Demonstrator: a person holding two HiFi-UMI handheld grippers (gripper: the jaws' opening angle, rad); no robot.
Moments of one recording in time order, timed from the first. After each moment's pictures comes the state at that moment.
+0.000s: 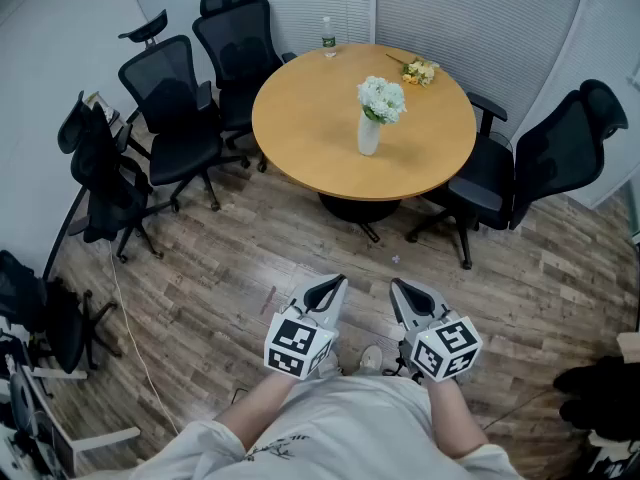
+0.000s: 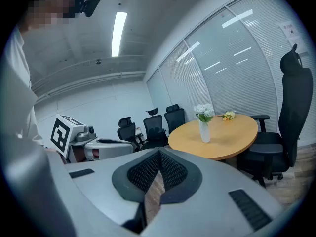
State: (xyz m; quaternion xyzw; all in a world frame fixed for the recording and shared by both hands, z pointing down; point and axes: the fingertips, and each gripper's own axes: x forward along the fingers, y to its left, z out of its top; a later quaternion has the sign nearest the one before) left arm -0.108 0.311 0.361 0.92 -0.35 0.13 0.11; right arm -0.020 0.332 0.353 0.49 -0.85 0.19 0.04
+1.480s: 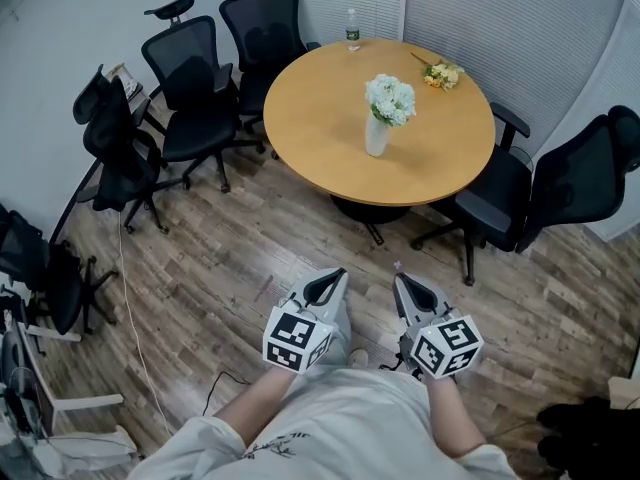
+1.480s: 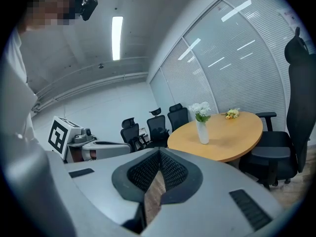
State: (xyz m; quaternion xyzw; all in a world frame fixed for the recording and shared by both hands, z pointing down) left arm -0.054 0.283 0.374 0.90 -0.41 0.13 0.12; right arm 0.044 0.292 0.370 0.46 -0.87 0.20 0.03
